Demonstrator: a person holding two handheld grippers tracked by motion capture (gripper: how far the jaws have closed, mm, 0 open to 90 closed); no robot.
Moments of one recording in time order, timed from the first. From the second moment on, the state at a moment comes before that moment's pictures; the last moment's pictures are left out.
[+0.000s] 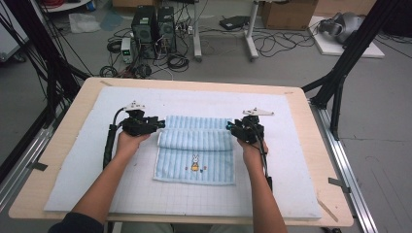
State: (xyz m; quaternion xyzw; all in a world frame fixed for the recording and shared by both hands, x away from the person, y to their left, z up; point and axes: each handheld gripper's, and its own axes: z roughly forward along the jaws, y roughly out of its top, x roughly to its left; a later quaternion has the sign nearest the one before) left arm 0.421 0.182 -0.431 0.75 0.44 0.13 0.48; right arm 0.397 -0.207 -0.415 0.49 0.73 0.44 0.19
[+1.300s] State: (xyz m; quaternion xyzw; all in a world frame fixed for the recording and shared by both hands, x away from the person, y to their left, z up) left arm 0.391 0.180 -0.425 0.75 0.40 0.15 0.50; right arm 0.398 -0.188 -0.434 0.46 0.78 0.38 0.18
